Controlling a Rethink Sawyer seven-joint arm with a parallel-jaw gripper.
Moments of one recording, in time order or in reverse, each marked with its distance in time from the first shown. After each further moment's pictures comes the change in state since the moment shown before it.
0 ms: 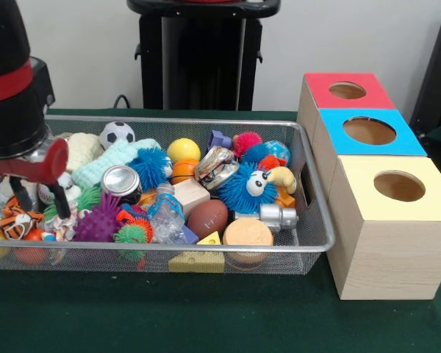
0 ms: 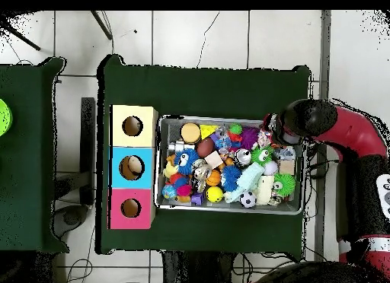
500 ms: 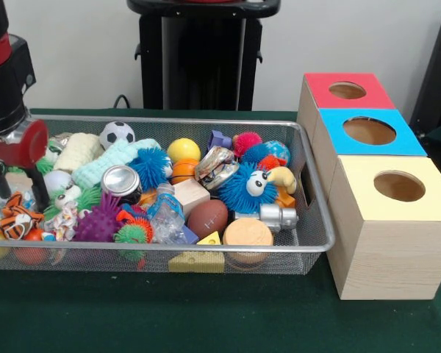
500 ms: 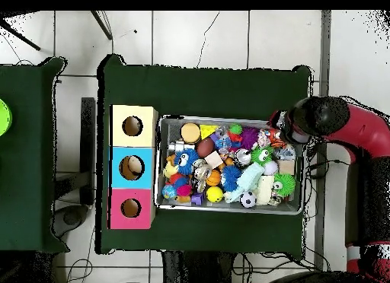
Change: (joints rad) arm -0.007 -0.045 0.000 -0.001 -0.001 0.007 0.000
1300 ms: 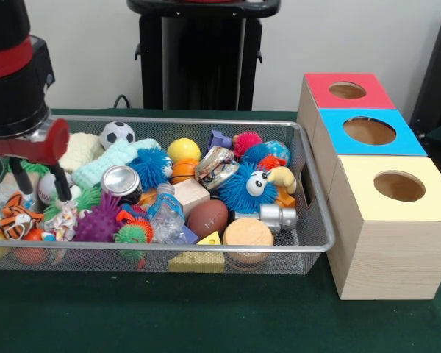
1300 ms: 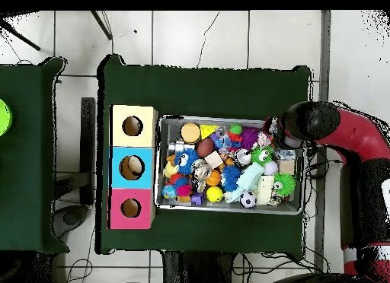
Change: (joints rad) arm 0.002 -0.010 0.000 0.077 0.000 -0.011 0.000
